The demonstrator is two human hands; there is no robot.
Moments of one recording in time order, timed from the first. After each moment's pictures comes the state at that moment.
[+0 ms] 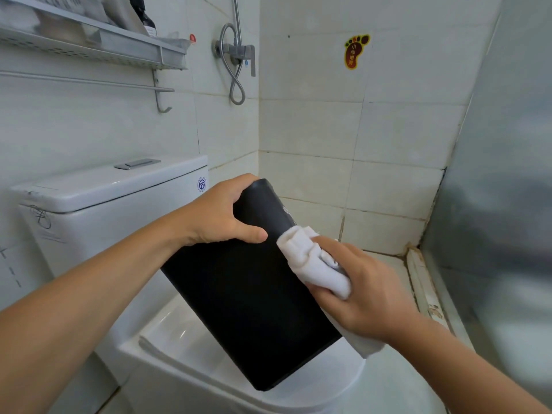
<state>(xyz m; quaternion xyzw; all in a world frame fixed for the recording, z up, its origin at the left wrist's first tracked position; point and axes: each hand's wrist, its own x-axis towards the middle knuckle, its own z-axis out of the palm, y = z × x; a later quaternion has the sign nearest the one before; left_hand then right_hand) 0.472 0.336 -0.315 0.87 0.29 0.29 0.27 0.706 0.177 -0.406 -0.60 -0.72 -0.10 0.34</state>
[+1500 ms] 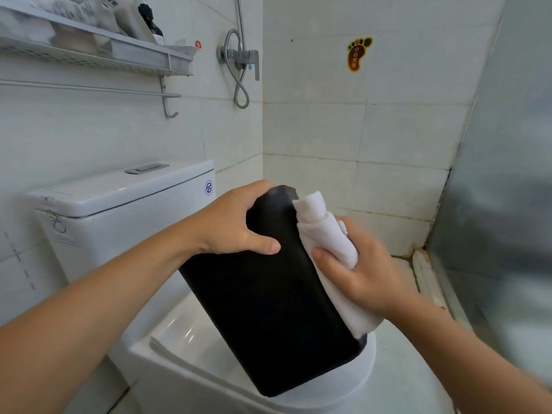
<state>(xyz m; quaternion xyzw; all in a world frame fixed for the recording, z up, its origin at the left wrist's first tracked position) 0.469 0.318 -0.310 0.89 0.25 0.26 0.27 0.698 0.193 -0.380 -0.57 -0.68 0.03 0.47</state>
